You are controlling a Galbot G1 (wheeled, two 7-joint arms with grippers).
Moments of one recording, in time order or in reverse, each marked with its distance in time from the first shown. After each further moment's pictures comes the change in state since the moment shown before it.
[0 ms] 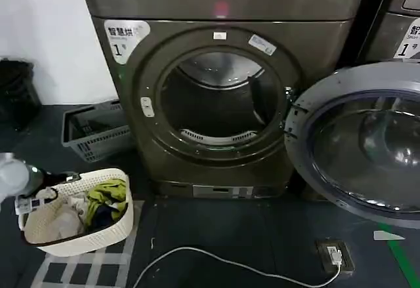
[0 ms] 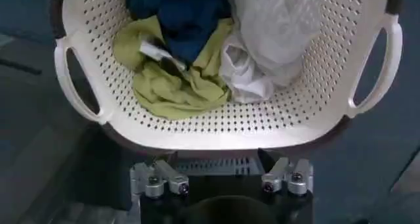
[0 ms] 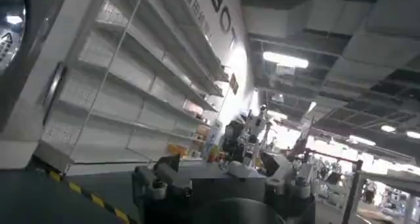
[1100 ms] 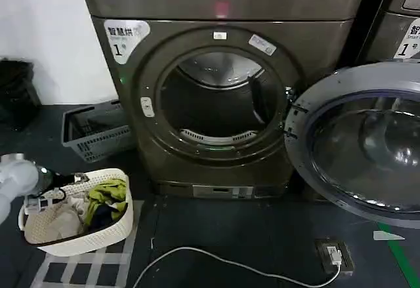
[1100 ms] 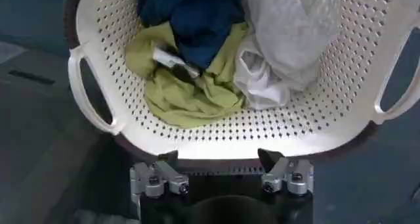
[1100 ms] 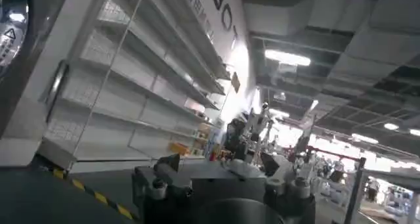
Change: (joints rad) left arm -0.044 -0.029 0.069 0.018 0.009 0.000 -0.017; right arm 0.015 -0.003 -0.003 -0.027 -0.008 0.018 -0.013
